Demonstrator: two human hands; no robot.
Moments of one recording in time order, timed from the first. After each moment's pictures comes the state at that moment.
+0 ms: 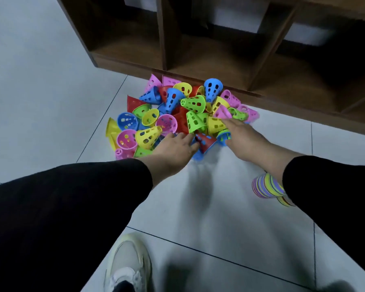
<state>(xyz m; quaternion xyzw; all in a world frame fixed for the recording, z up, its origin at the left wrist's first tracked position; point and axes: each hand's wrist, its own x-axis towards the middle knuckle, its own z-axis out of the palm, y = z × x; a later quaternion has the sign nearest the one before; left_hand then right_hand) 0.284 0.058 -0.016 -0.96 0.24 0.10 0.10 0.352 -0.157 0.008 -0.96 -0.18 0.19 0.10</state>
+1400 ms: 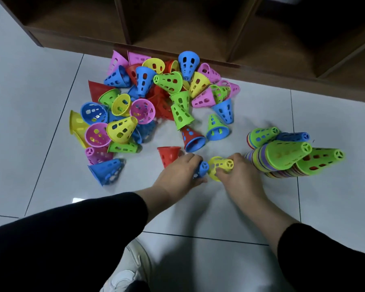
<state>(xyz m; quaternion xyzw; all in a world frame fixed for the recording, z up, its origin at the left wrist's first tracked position) 0.224 0.016 -0.070 -0.91 0.20 0.15 -0.32 0.216 -0.165 -0.030 -0.96 0.15 0.14 0.21</state>
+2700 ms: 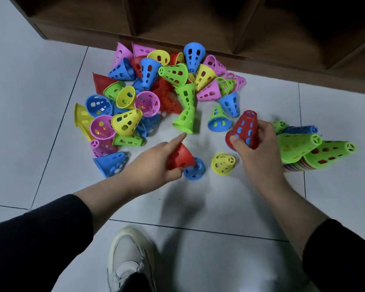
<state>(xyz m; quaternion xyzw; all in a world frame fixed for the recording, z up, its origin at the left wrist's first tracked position) 0.223 0.086 -0.027 -0.91 0.13 0.20 -0.33 0.234 -0.166 0.003 -0.84 0.19 -0.02 0.51</state>
